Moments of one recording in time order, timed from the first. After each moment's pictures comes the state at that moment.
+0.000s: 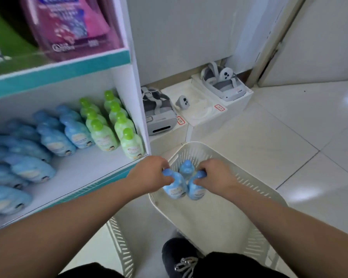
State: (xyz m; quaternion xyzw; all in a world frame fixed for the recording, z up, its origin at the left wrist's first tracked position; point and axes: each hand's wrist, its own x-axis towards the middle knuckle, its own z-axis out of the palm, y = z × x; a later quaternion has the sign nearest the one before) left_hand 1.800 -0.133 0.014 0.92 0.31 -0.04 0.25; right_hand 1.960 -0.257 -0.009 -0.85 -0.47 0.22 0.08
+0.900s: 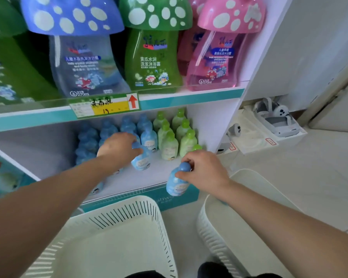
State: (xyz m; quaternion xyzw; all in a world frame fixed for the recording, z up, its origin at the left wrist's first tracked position) left_hand 1.622 0.006 0.074 0.82 0.56 0.02 0.11; right_hand 1.807 -0.132 0.068 -0.74 -0.62 0.15 0.23
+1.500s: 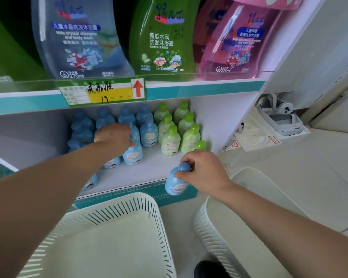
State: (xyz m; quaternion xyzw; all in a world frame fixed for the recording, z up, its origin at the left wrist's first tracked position) left_hand 1.620 0.059 0.034 0.84 0.54 -0.10 0.03; right_hand 1.803 -0.120 0.048 -0.74 -0.61 0.17 0.22
